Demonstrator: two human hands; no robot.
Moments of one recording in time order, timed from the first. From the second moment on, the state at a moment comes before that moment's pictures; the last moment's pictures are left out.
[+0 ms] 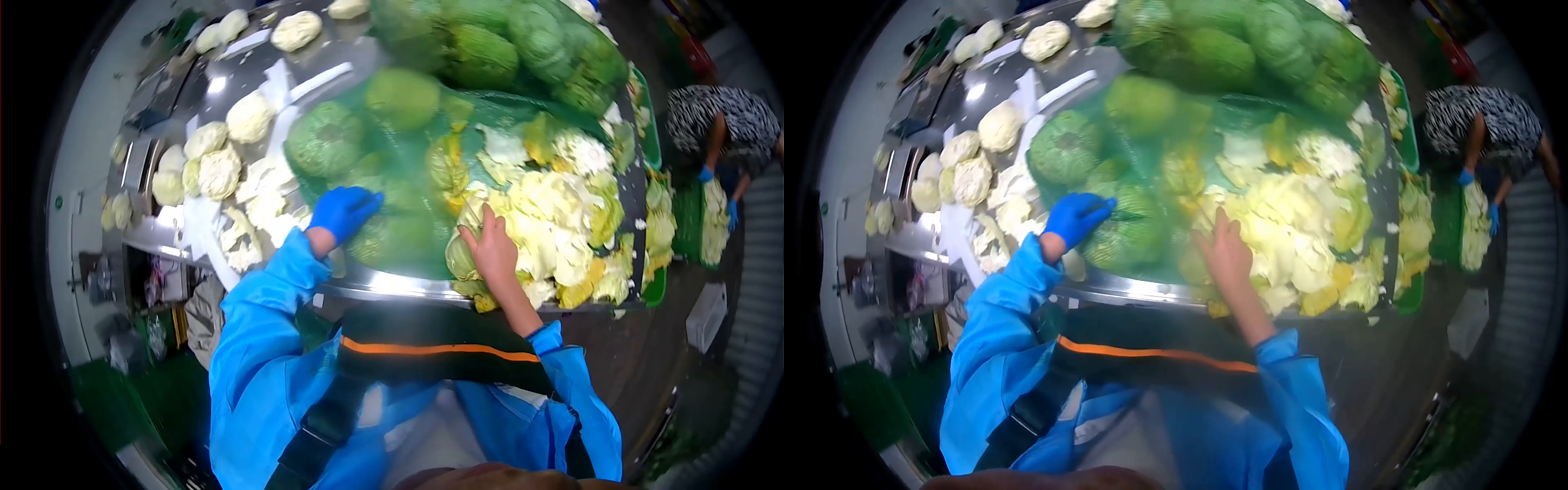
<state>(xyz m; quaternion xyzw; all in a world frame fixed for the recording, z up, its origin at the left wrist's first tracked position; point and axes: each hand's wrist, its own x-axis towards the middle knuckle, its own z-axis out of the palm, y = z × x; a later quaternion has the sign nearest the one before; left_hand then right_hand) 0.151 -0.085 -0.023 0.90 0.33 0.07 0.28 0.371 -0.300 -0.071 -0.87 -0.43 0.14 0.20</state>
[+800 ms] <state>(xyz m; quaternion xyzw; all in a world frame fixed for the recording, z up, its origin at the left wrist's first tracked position) -0.015 -0.069 0.023 0.84 0.49 -0.16 0.16 0.572 -0.355 0.023 -0.85 -0.21 -0.01 0.47</state>
